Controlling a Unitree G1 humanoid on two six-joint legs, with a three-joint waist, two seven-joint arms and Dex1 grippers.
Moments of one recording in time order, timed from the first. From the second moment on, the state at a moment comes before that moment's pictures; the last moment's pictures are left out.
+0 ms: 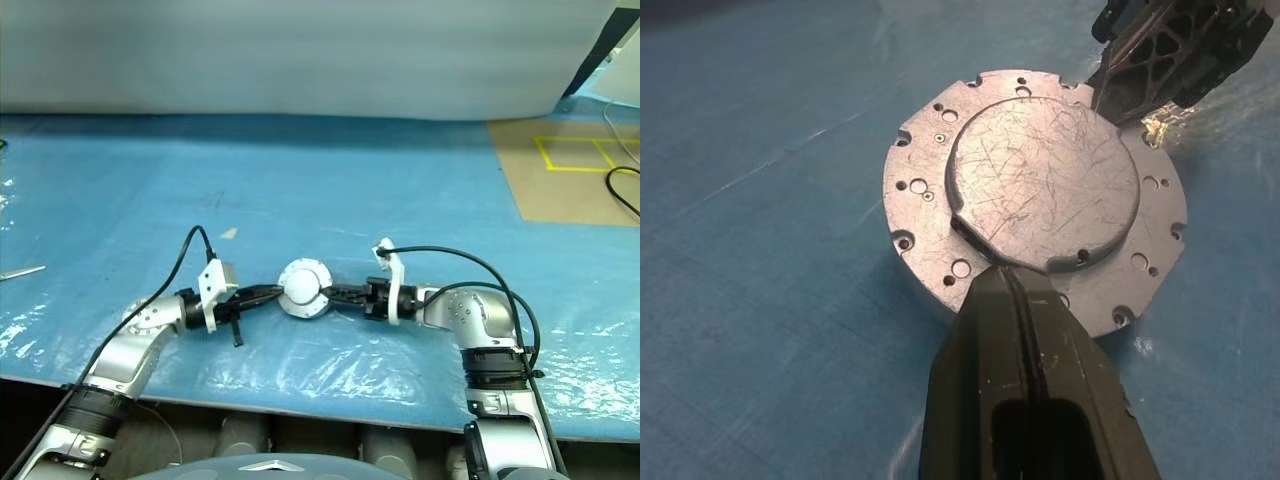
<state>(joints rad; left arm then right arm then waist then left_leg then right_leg) -0.12 0.46 -0.11 0.03 -0.29 0.02 -1.00 -0.36 -0.31 -0.07 0.01 0.72 1.27 0.77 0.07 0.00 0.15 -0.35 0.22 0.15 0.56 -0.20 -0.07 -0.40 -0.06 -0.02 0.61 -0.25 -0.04</state>
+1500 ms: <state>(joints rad) -0.03 0.39 0.45 -0.12 -1.50 0.91 -0.62 -0.63 -0.15 -0.24 0.09 0.94 1.40 0.56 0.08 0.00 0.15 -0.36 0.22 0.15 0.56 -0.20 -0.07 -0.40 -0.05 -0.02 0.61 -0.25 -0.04</state>
